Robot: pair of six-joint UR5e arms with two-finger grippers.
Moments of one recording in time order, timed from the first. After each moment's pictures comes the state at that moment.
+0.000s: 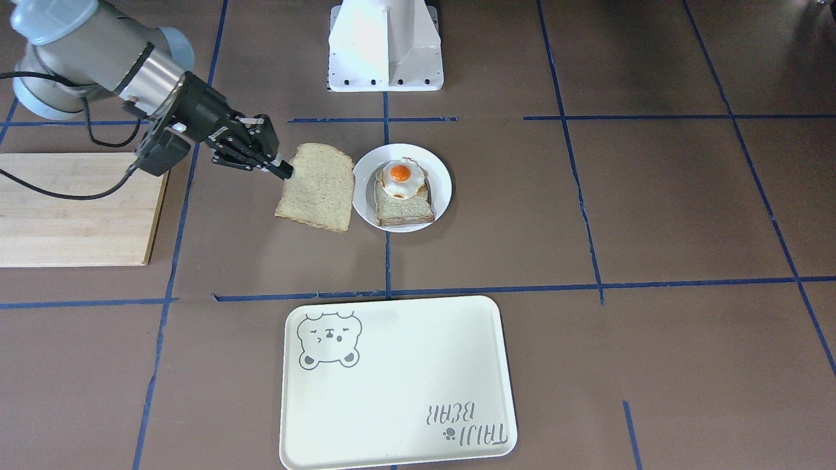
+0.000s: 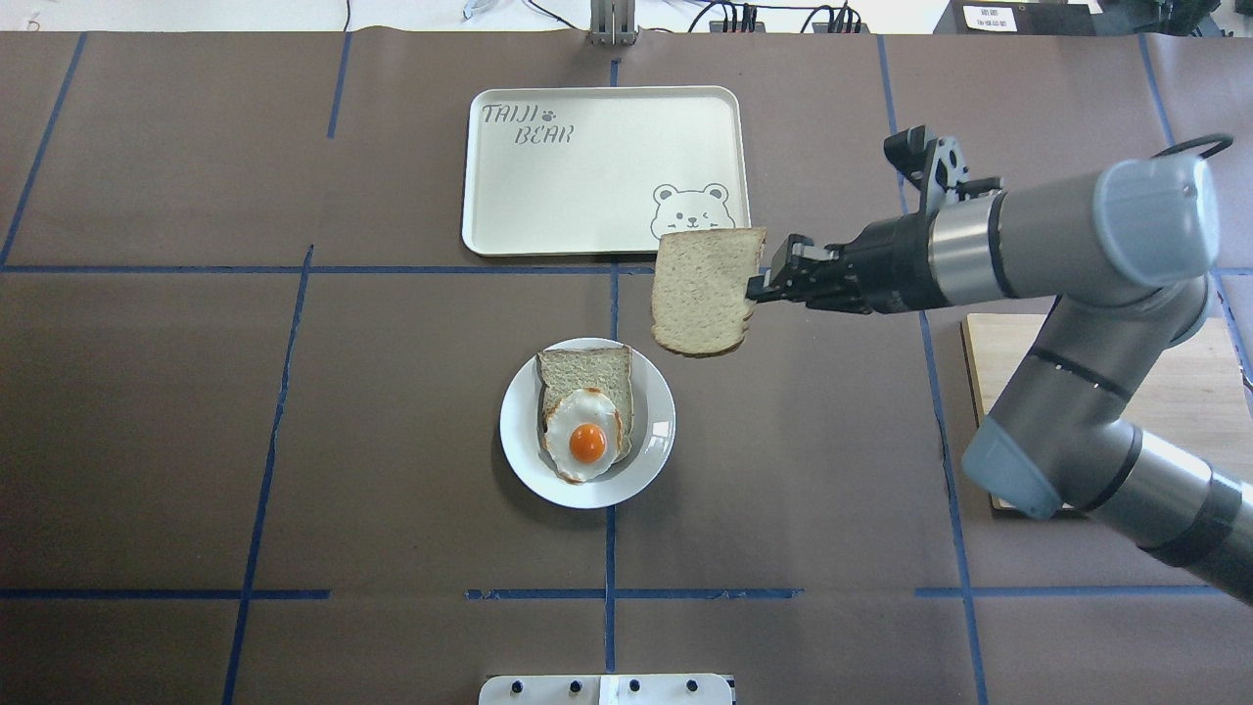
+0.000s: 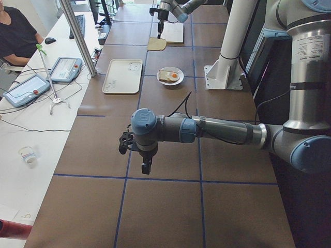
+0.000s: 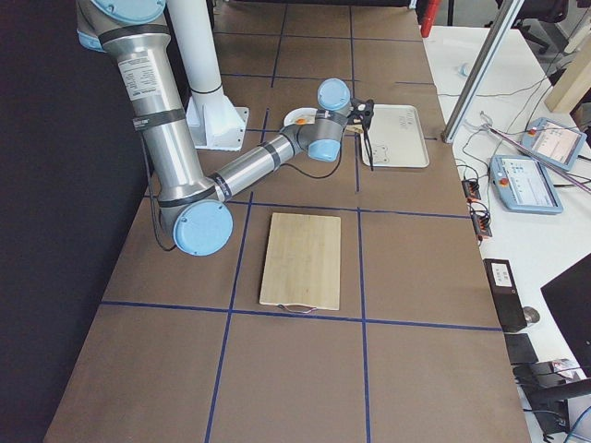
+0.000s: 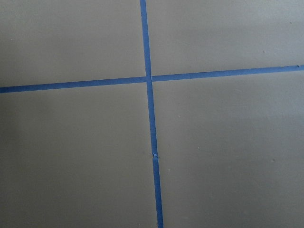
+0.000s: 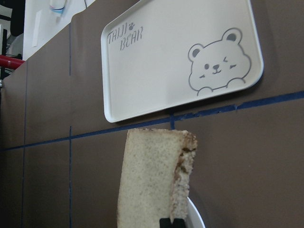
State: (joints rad) left arm -1.58 -1.49 -1.77 -1.49 -2.39 0.05; right arm 0.68 -1.26 1.81 -0.60 2.03 1.58
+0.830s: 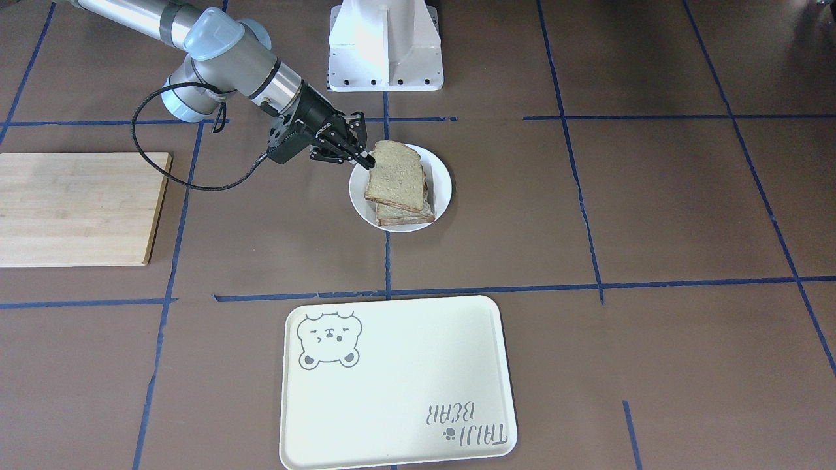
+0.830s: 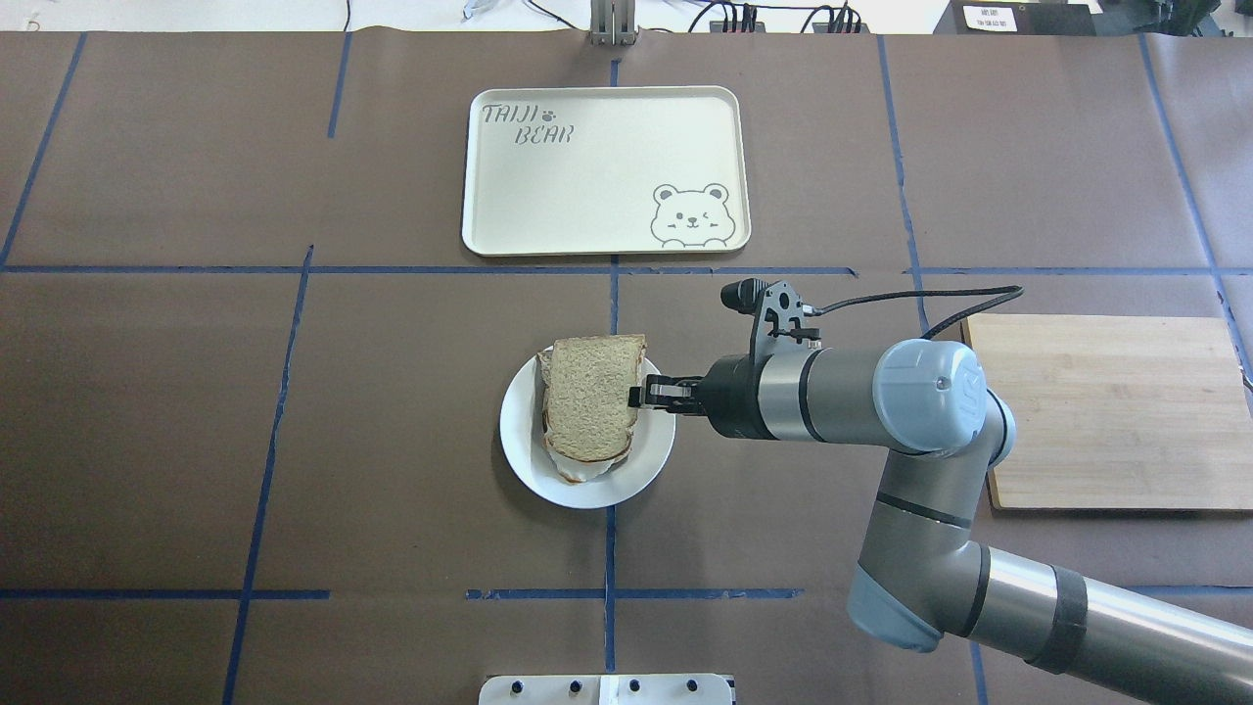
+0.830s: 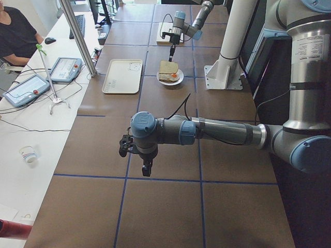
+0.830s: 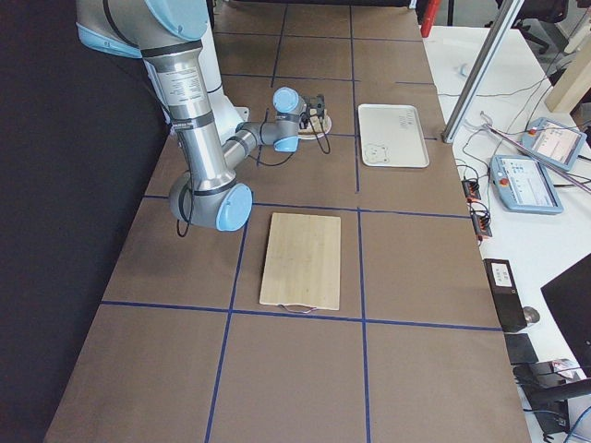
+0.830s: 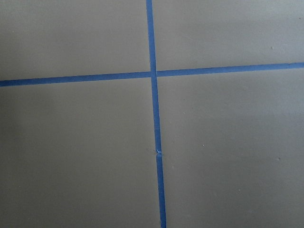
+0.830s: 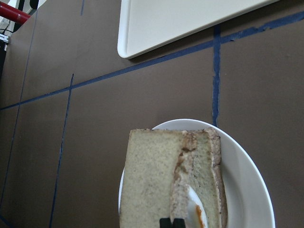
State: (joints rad) left arm -1.58 -1.49 -1.76 -1.49 -2.39 0.05; right arm 0.42 -1.16 1.67 -0.57 1.76 1.45
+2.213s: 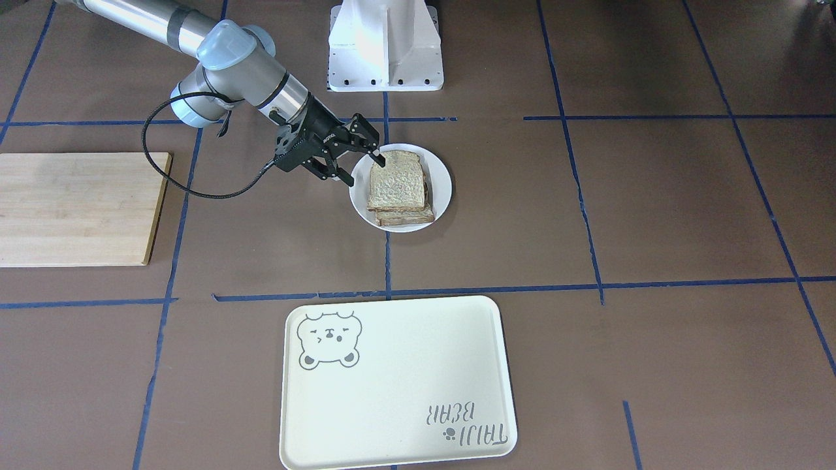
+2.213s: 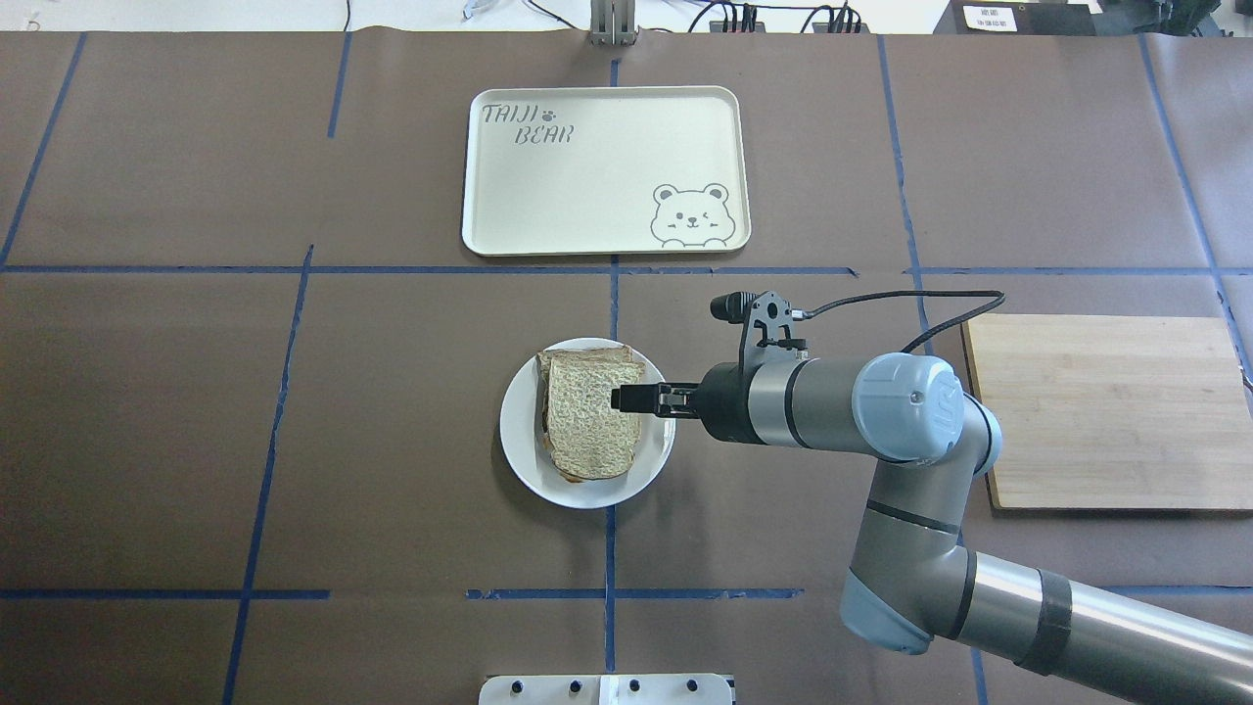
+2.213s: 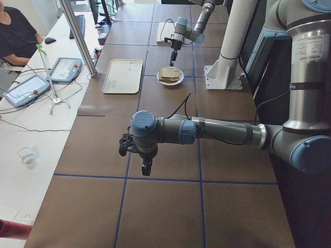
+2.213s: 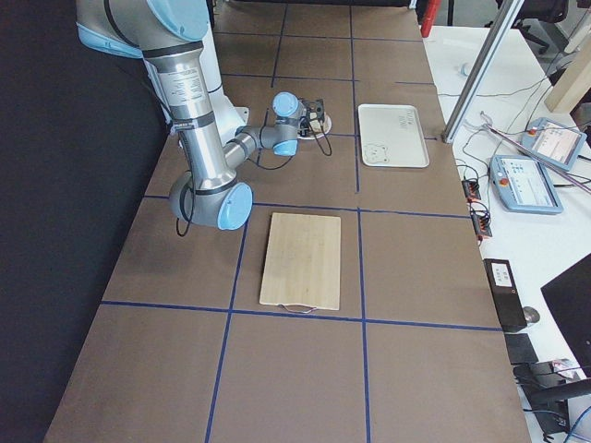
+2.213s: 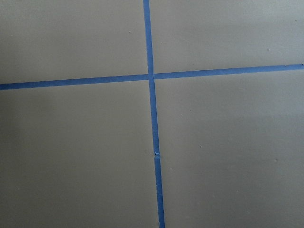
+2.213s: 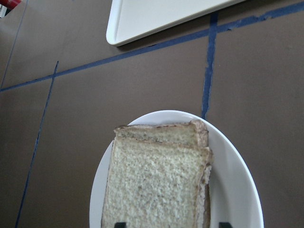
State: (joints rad) left arm -1.57 -1.50 -1.78 -1.49 -2.39 0.05; right arm 0.44 -1.15 1.63 -0.58 1.74 1.39
